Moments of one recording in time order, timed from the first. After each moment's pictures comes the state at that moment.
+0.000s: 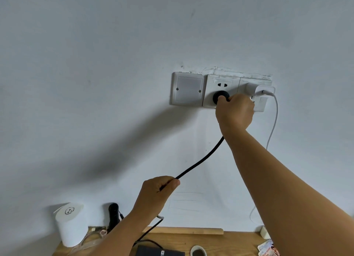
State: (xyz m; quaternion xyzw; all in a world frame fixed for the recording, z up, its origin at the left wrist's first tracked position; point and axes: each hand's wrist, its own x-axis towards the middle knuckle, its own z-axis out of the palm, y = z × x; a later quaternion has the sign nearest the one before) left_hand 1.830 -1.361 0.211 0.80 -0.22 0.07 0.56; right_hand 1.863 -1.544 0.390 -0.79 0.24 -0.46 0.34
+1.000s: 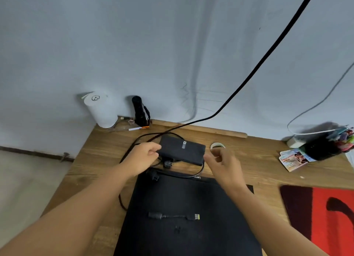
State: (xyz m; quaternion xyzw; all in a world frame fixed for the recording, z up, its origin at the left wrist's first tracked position) left_hand 1.784 -1.278 0.029 0.89 -0.04 -0.20 0.41; right_hand 1.720 -1.508 0.062 -0.88 0.16 0.01 0.44
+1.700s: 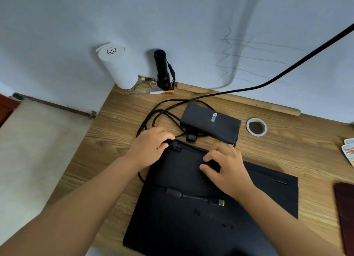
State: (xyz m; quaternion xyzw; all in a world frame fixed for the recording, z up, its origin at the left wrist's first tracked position) left_hand 1.756 -1.241 -0.034 0.96 -0.14 -0.12 0.23; right_hand 1.716 -1.479 -0.035 -0.94 -0.14 0.09 0.30
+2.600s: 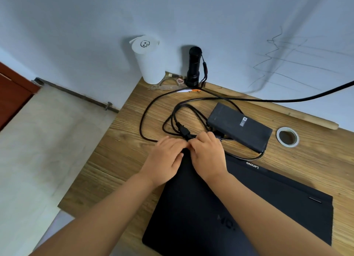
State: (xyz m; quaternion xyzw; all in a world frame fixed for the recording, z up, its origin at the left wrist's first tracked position) left_hand 1.715 -1.216 -0.059 0.95 -0.15 -0.01 0.26; right_hand 1.747 -1.363 -0.051 -0.96 -0.19 0.03 0.19
